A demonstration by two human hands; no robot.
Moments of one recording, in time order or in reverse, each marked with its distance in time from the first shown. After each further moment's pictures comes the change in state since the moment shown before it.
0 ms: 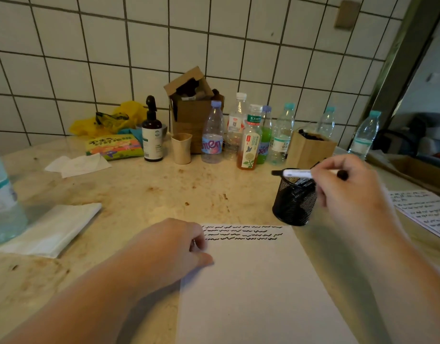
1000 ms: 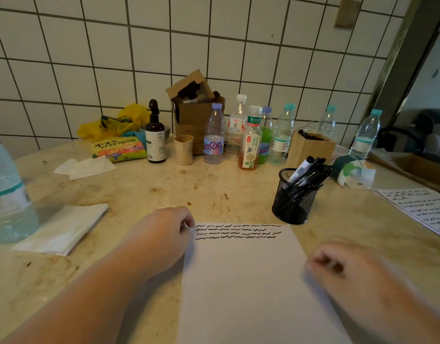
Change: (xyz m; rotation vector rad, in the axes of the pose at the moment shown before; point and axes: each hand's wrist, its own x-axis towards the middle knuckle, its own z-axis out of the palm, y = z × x) left_hand 0.009 -0.010 -0.001 -0.019 0.193 -0.119; right_hand -0.077 0.038 -0.035 -0.460 -0.463 -0.170
